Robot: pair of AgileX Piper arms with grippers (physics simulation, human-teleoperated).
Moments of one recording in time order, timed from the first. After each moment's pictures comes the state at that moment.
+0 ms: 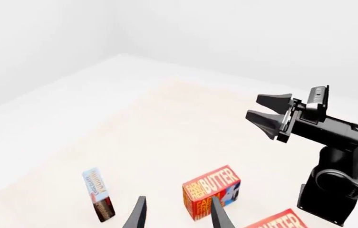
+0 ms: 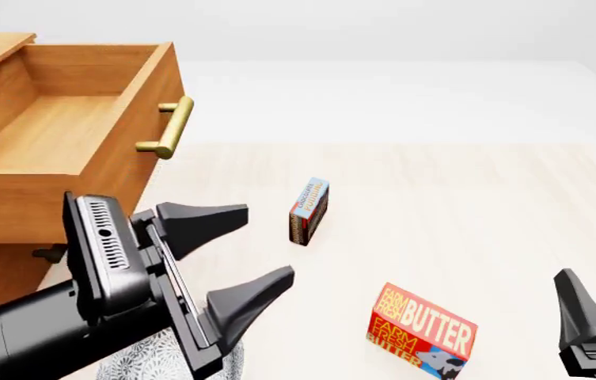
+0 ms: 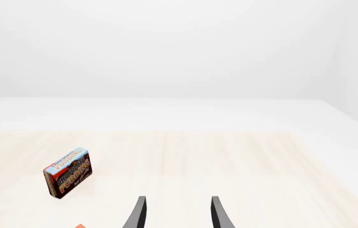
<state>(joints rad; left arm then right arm) -1.00 0.91 -0.49 -0.26 0.05 0.00 0.00 0.00 0.00 -0.01</state>
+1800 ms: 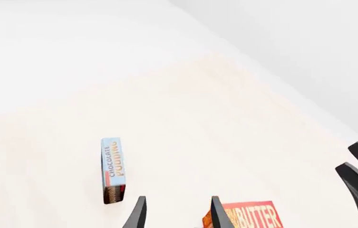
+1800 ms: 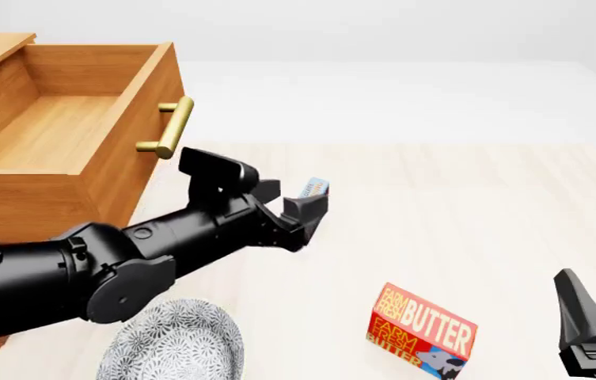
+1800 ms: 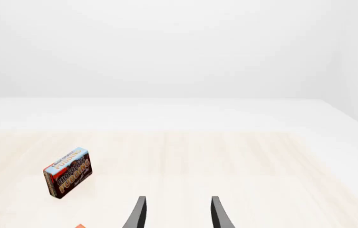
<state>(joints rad) -0.79 1.39 -0.72 -0.32 -0.26 0.00 0.00 0.00 0.00 -0.01</state>
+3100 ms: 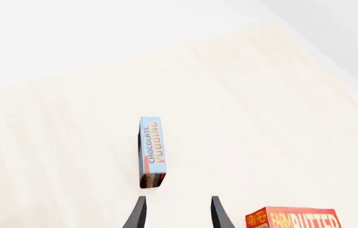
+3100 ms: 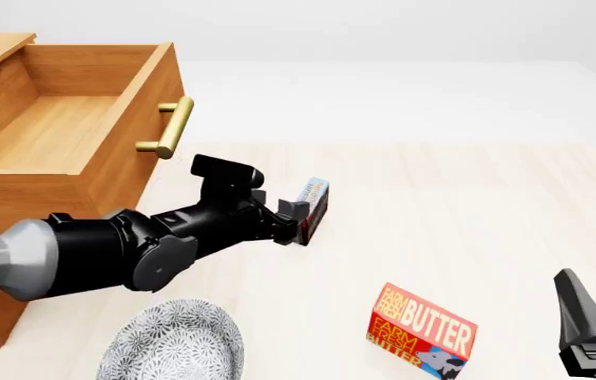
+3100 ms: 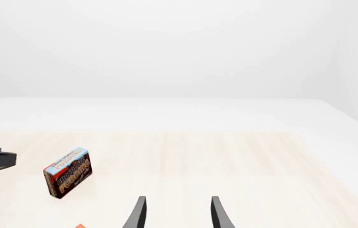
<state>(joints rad) -0.68 1.57 -0.79 -0.27 -0.23 0.00 0.00 0.00 0.00 -0.01</state>
